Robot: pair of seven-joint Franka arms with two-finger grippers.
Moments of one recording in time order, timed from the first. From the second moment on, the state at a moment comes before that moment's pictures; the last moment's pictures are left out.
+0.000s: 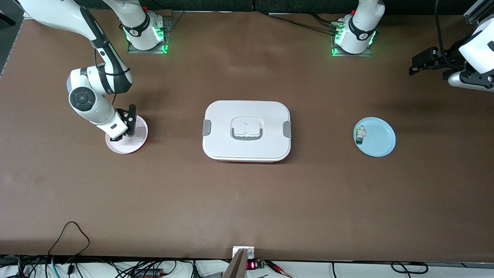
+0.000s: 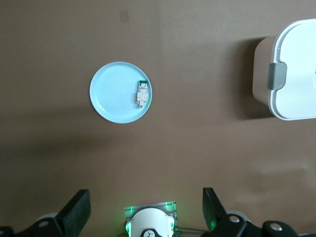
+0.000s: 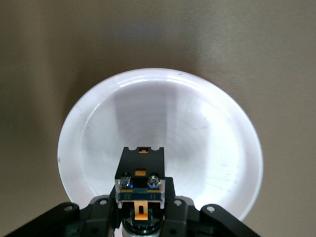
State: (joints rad) left arm 0.07 0.00 -0.10 -1.51 -0.08 1.31 0.04; right arm -0.10 0.32 0.14 -2.27 -0.35 2.49 -1.26
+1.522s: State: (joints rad) left arm 0.01 -0.02 -0.07 -1.51 -0.05 1.32 -0.01; right arm -0.13 0.36 0.14 -2.32 -0.35 2.59 -1.22
